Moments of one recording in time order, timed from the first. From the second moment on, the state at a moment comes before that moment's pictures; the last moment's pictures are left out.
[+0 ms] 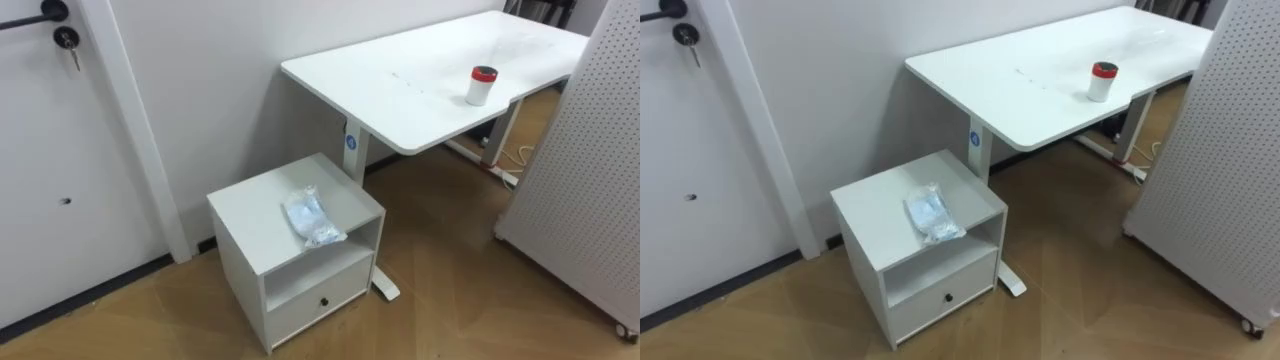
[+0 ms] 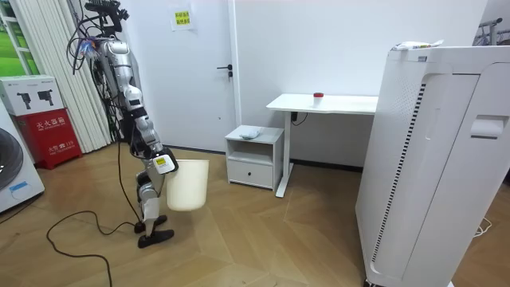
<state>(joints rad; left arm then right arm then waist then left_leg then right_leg) 0.20 0.18 0.11 1.20 0.46 0.09 -0.03 0.07 -0.22 -0.07 1.36 0.45 0.00 0.12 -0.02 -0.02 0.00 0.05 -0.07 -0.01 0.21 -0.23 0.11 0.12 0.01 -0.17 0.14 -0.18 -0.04</state>
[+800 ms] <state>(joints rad) 0.19 0.18 0.18 1.20 0.47 0.08 0.02 0.09 -0.22 -0.10 1.36 0.50 0.01 0.13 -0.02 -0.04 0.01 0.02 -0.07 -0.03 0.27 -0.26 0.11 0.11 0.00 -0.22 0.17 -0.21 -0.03</state>
